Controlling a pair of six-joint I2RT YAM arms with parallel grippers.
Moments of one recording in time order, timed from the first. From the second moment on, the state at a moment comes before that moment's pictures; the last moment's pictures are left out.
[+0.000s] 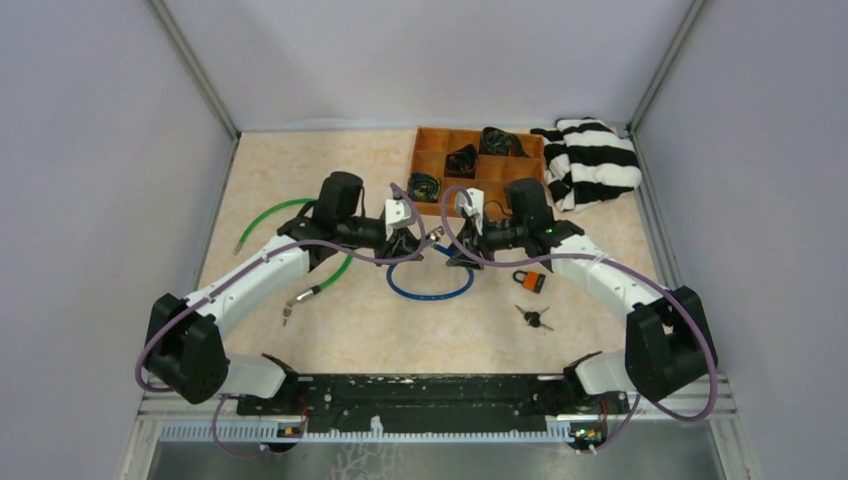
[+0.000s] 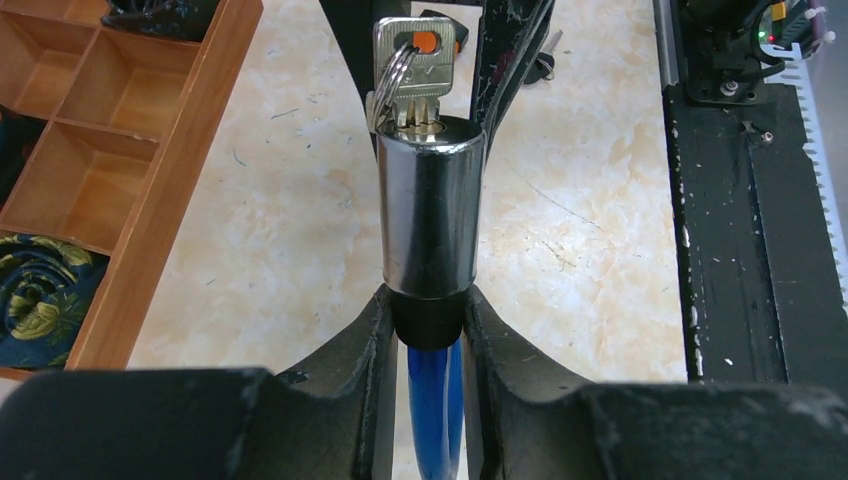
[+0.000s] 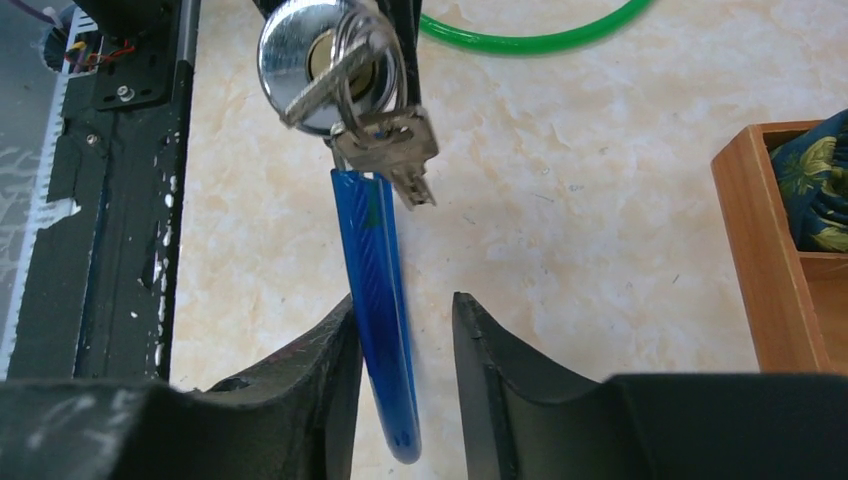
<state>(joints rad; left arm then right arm) -0.56 1.37 1.01 -0.25 0.85 0.50 0.44 1.35 0.87 -0.15 -0.96 -0.46</state>
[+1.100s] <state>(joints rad) -0.57 1.36 1.00 -0.22 0.82 0.43 0.45 1.39 1.30 -0.55 -0.90 -0.17</state>
